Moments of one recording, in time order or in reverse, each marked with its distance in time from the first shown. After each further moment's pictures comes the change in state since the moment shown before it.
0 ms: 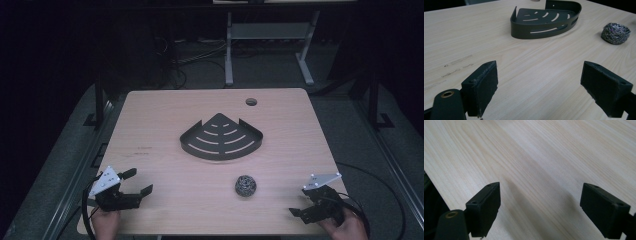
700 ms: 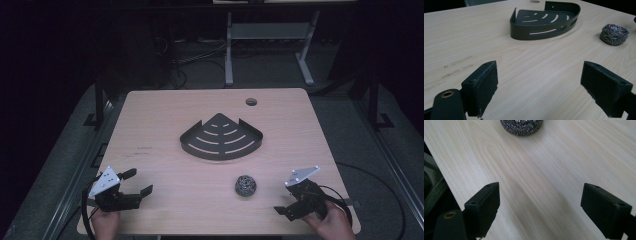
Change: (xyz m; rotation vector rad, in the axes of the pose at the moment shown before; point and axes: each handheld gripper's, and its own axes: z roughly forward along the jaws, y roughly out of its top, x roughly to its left) left arm -0.001 0.000 -0.002 -0.012 -0.003 -0.001; right arm 0.022 0.040 0.012 0.029 0.068 -0.080
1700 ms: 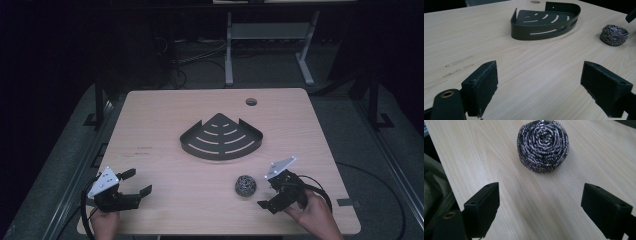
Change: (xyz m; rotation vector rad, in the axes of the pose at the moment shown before) left arm 0.000 -0.001 -0.002 -0.005 0.003 -0.011; right arm 0.015 0.049 0.016 0.024 0.039 -0.090
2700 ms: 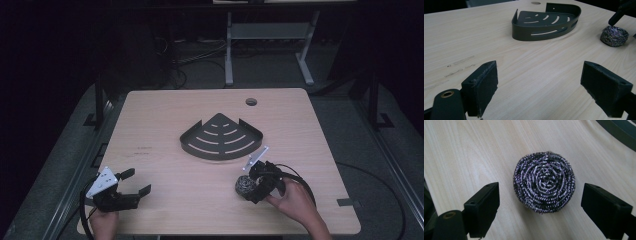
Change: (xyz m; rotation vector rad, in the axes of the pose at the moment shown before) left arm 0.002 0.000 -0.001 -0.006 -0.001 0.002; right arm -0.003 0.049 0.032 0.087 0.014 -0.072
